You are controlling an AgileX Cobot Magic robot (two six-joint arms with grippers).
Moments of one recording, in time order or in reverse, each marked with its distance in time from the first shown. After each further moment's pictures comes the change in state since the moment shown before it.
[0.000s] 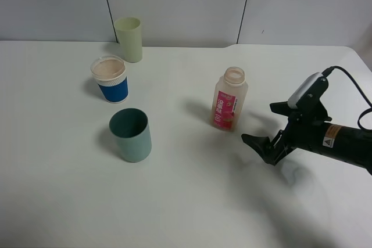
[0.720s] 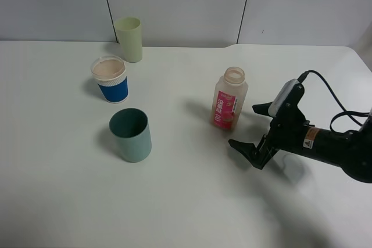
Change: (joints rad) left arm 0.000 0.000 0.000 0.000 0.000 0.000; right arm 0.088 0.186 -0.070 0.016 -0.087 -0.175
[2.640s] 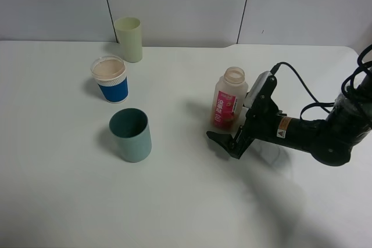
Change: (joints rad) left arm 0.000 0.000 0.000 0.000 0.000 0.000; right arm 0.141 0.077 -0.188 0.002 0.000 0.068
